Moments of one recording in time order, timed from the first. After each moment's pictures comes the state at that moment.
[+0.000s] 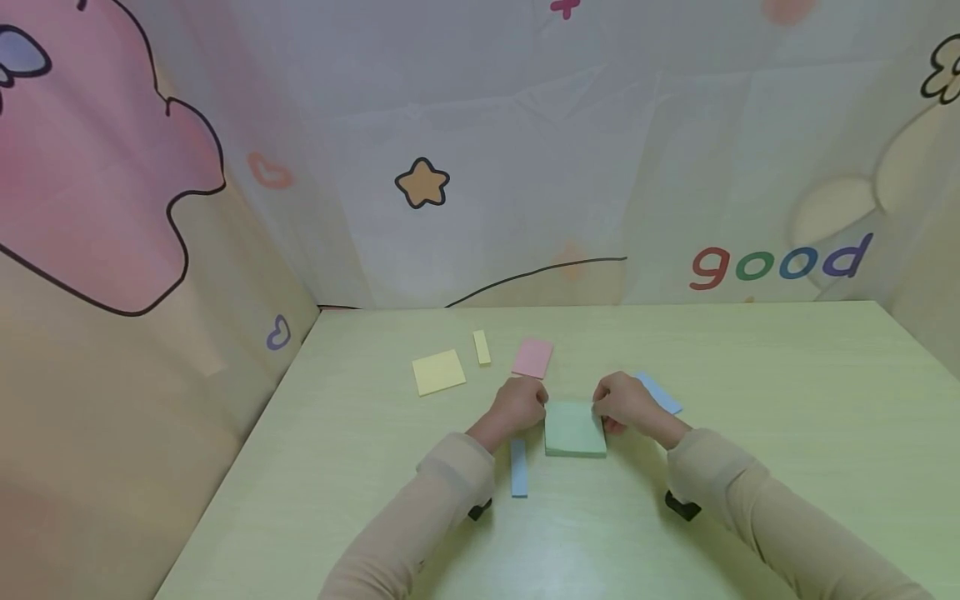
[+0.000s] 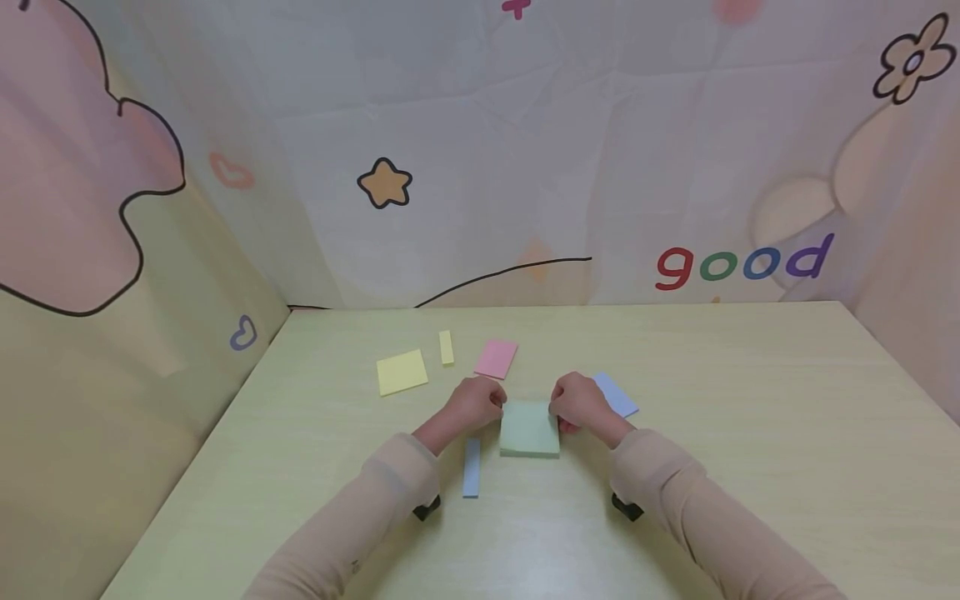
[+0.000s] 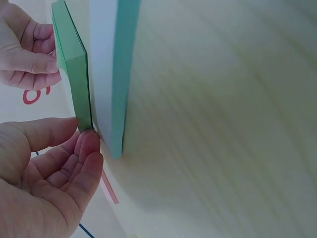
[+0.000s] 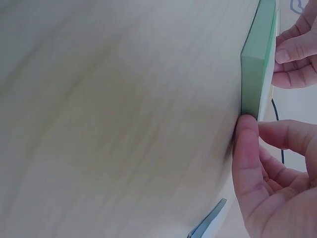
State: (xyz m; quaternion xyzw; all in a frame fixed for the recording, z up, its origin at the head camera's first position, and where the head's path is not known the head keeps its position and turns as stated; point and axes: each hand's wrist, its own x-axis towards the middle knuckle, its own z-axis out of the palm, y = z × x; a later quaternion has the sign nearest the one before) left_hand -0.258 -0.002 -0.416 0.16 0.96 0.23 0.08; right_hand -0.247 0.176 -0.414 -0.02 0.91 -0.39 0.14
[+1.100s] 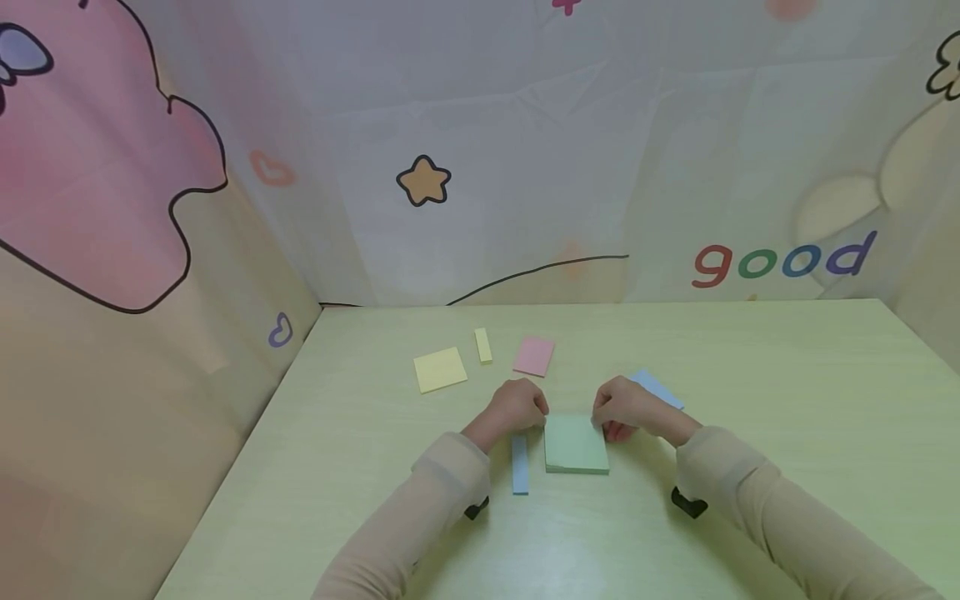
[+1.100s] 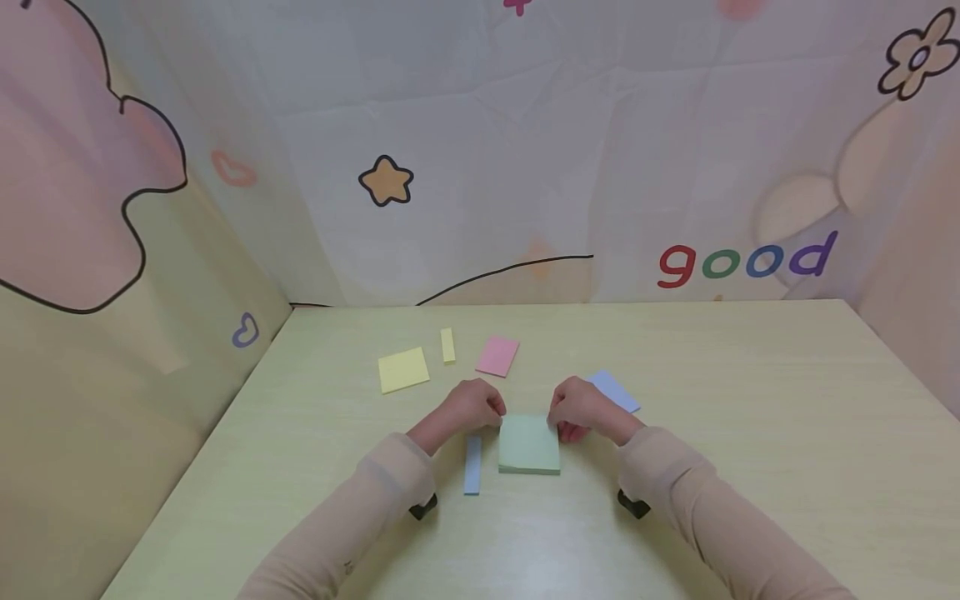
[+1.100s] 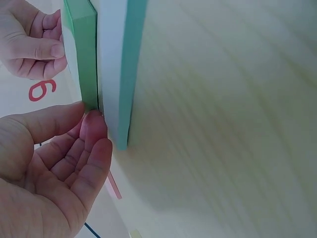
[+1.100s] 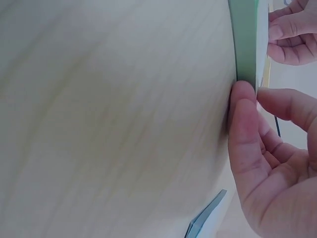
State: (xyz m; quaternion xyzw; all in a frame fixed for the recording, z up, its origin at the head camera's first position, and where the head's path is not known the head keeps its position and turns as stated) left_hand -0.254 -0.009 -0.410 0.14 0.95 0.24 0.15; right_hand -0.242 0.181 -0.410 -0.05 0.88 -0.41 0.22
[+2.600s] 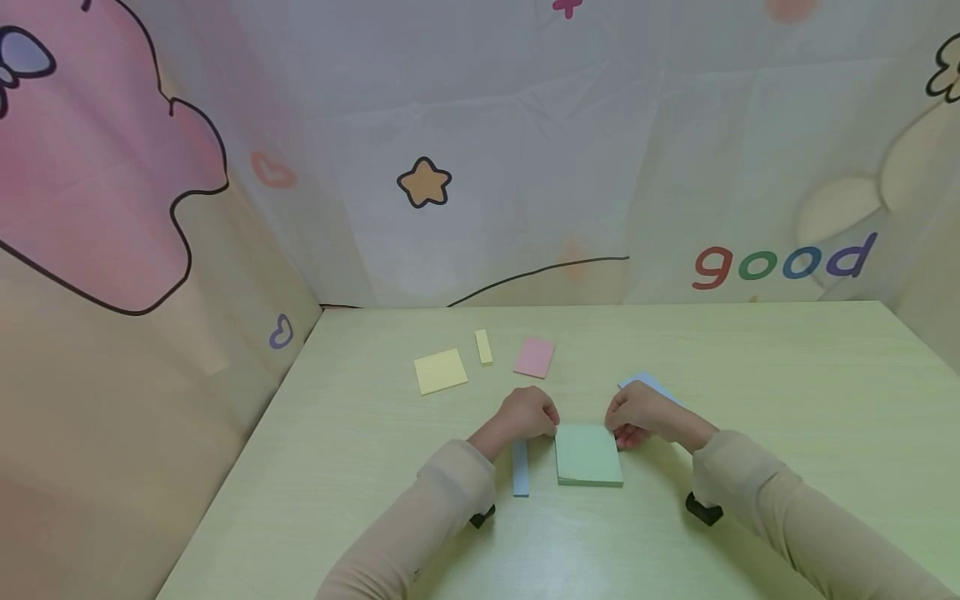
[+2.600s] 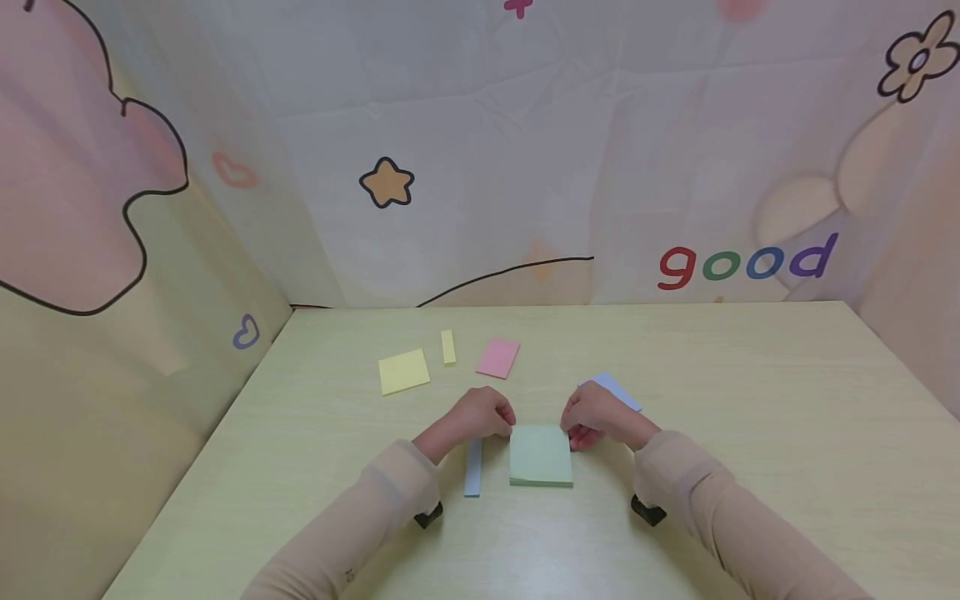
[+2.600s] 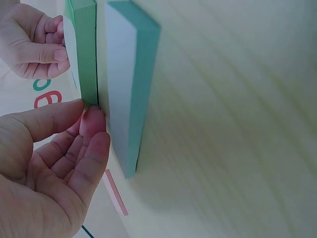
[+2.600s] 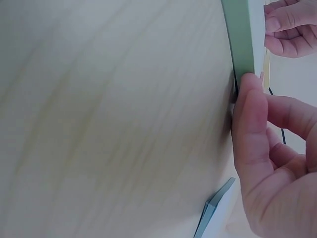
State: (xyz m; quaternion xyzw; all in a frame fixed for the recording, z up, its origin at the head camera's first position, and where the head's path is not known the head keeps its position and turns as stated) left_hand -0.244 -0.001 -0.411 0.15 0.94 0.25 0.16; right_hand -0.235 0.195 -0.410 -0.02 0.85 -0.46 0.25
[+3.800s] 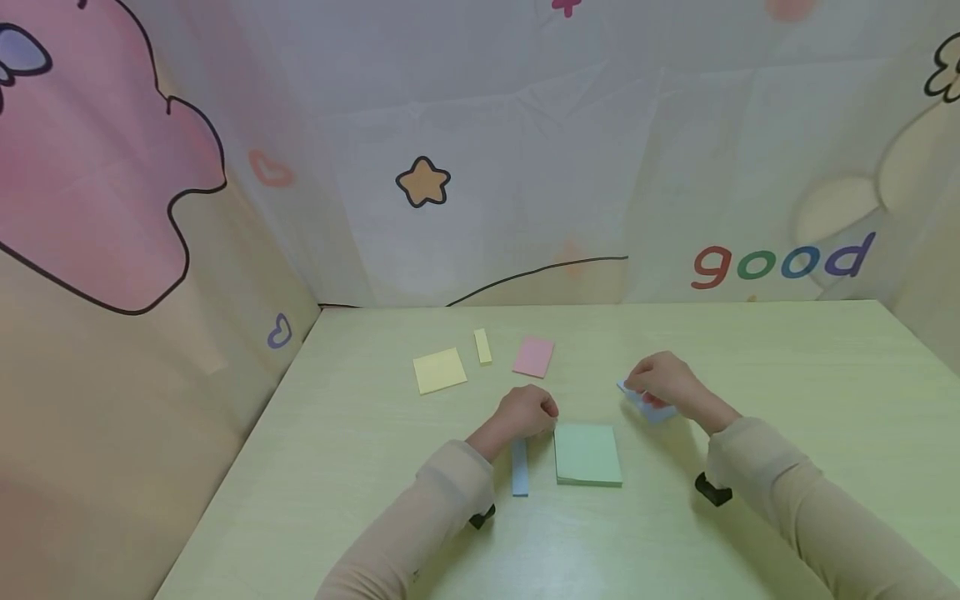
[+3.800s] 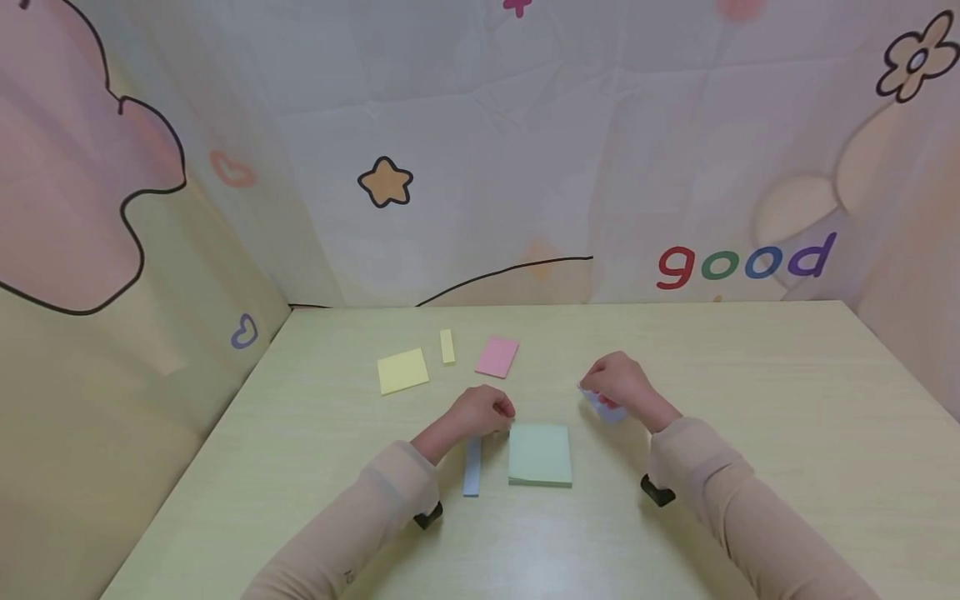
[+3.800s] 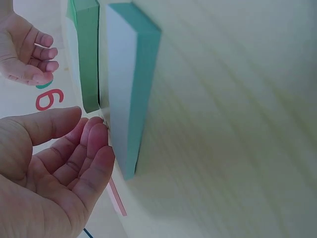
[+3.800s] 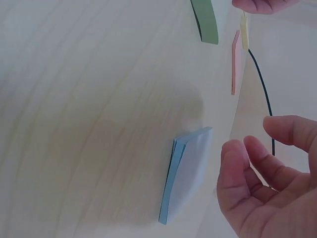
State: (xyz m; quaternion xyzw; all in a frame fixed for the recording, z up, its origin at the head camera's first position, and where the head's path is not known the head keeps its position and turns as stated) left_hand -0.244 -0.002 -0.410 0.14 0.94 0.28 0.16; right_hand -0.252 0.222 -0.384 0.00 0.91 -0.39 0.15
